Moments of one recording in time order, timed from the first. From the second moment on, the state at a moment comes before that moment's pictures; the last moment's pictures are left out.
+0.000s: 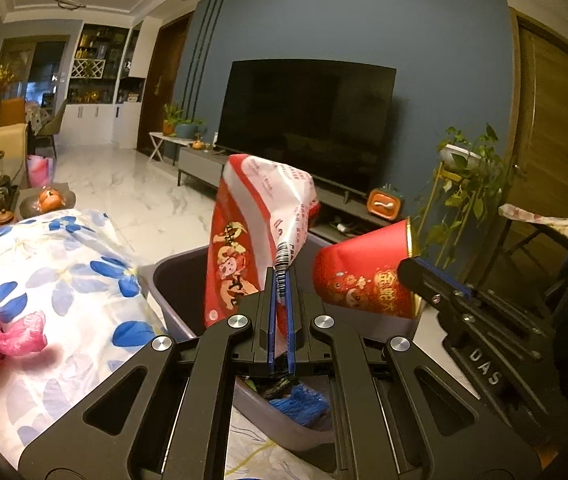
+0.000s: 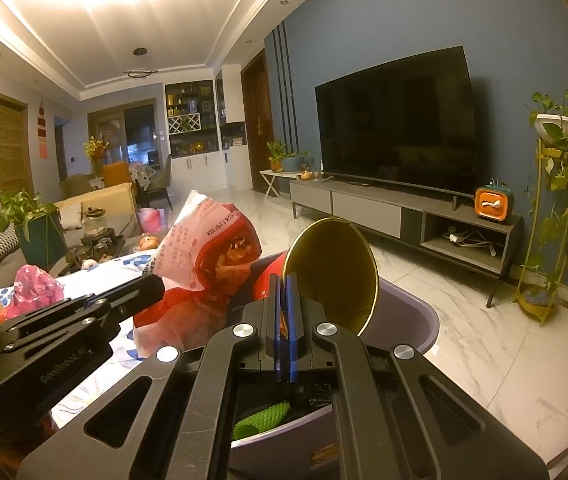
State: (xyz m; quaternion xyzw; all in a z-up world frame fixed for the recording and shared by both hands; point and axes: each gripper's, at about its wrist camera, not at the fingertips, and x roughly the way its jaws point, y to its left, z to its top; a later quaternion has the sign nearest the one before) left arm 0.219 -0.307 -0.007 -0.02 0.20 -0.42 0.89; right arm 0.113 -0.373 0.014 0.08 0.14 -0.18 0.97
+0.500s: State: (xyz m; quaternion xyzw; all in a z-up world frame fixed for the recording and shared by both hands) left arm 0.228 -0.314 -0.025 -0.01 0.21 -0.40 0.89; right arm 0.121 -0.372 0.008 0.08 0.14 -0.18 0.97
